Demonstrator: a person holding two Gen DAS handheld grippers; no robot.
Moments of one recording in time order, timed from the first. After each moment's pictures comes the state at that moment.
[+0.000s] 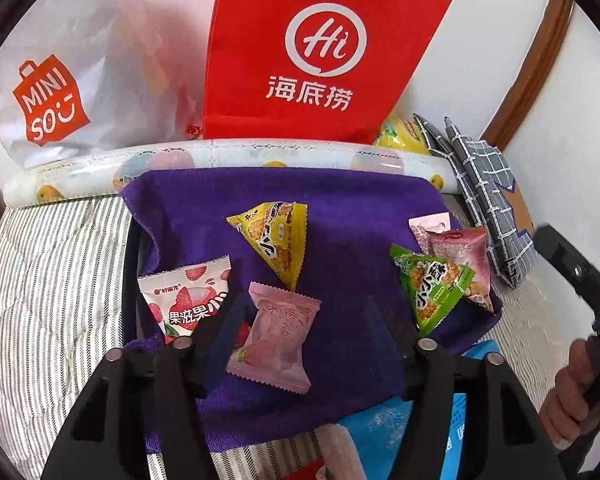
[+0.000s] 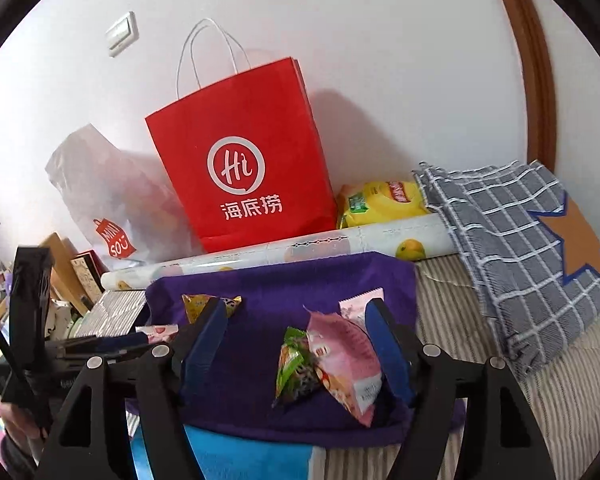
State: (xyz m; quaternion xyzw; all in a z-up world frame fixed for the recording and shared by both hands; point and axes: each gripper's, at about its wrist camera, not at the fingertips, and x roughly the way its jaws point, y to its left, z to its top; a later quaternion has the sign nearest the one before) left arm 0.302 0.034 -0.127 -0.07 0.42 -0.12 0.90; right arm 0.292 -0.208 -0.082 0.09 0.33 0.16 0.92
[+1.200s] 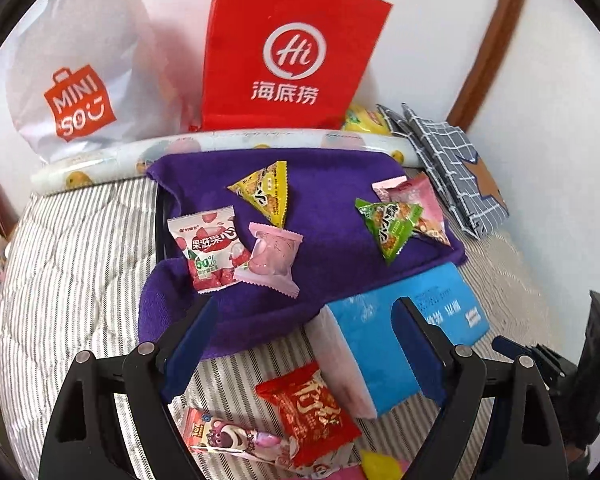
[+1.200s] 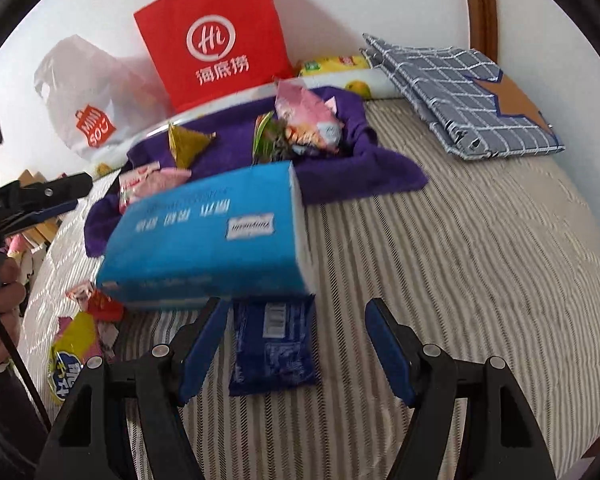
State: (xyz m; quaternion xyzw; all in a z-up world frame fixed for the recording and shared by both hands) left arm 0.218 0.047 -0.110 -0.04 0.40 -0.16 0.90; right arm 0.160 -0.204 -0.147 0.08 0.48 0.09 0.87
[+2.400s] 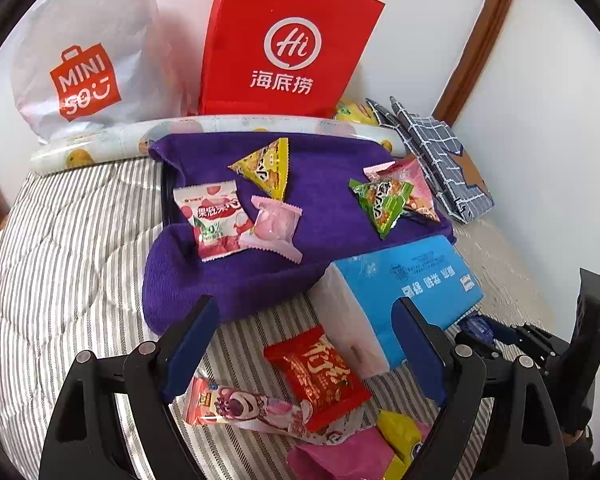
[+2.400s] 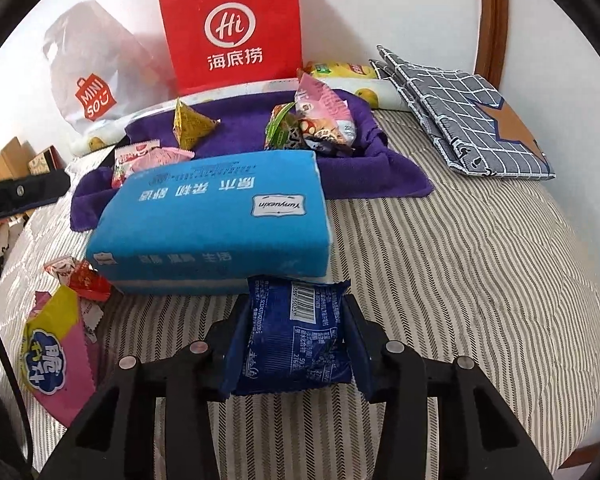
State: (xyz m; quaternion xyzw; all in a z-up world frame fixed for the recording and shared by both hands) left arm 0.195 0.065 -0.126 -0.06 0.41 -0.18 0.89; right arm 0.150 -0.176 -0.151 0.02 0.47 0.07 0.88
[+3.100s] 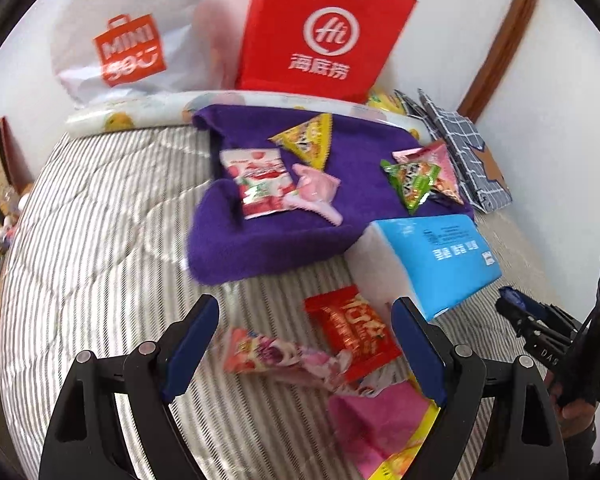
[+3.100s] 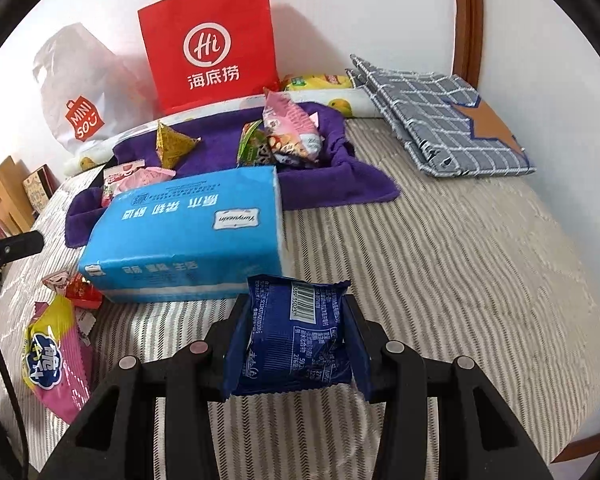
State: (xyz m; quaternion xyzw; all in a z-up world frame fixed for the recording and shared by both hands) left arm 0.173 0.095 -0.136 -0.08 0.43 -0.14 0.89; right arm 0.143 -0.199 -0.140 0.03 0.45 0.04 0.89
